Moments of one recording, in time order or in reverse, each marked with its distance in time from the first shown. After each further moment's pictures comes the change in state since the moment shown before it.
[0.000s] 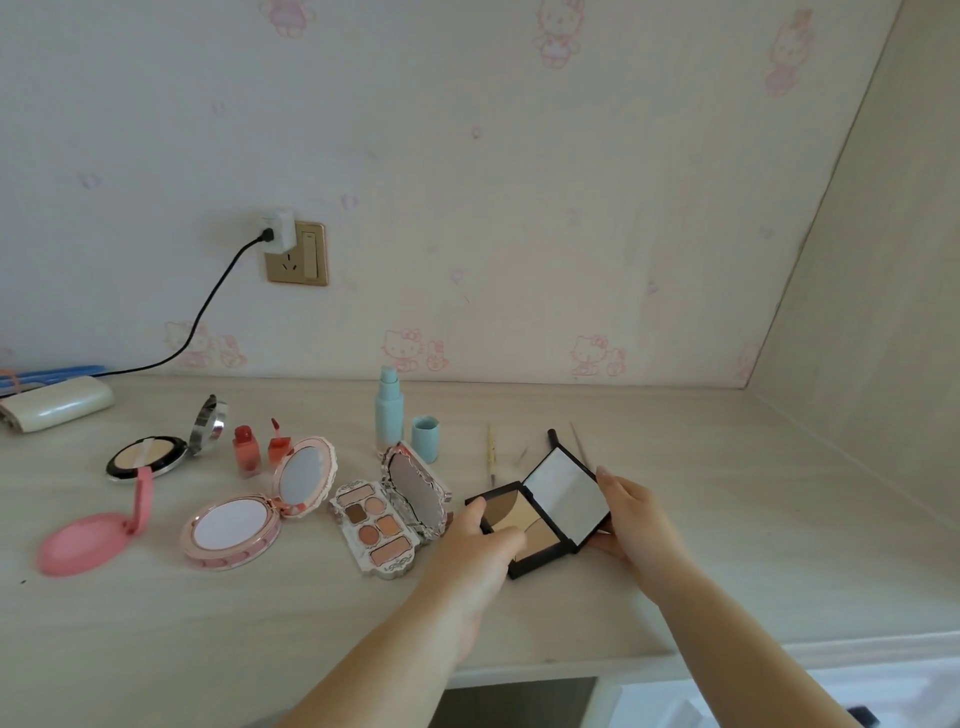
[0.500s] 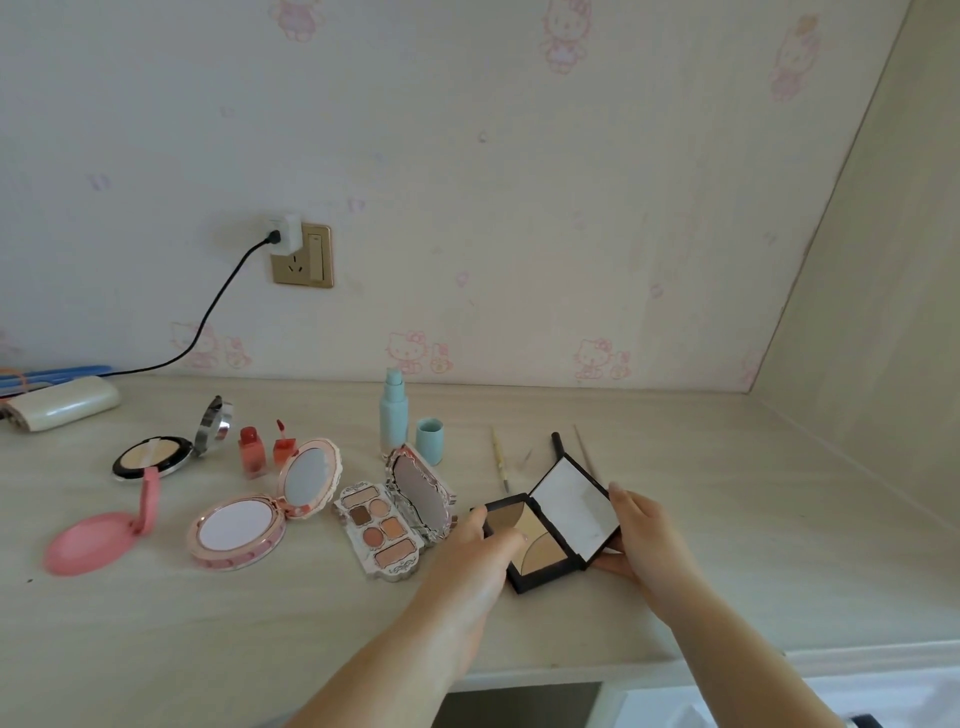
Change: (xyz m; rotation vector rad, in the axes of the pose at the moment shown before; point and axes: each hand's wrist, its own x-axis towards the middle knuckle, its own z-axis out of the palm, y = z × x) left_hand -0.015 0.008 0.000 -0.260 -0.015 -0.013; right_hand -0.007 0.007 -0.004 0.000 0.001 0.013
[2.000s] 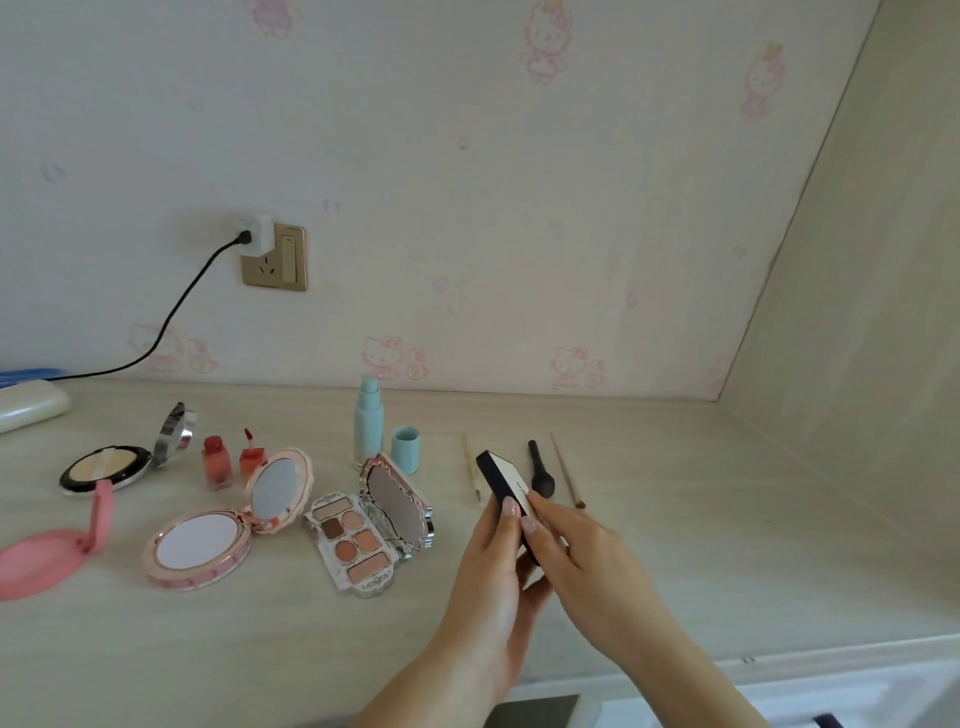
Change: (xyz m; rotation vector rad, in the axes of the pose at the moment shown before) left_hand -0.021 0.012 0.043 -0.489 -0.152 0.082; right_hand -0.063 -0.020 0.018 -0.752 -0.096 -0.579
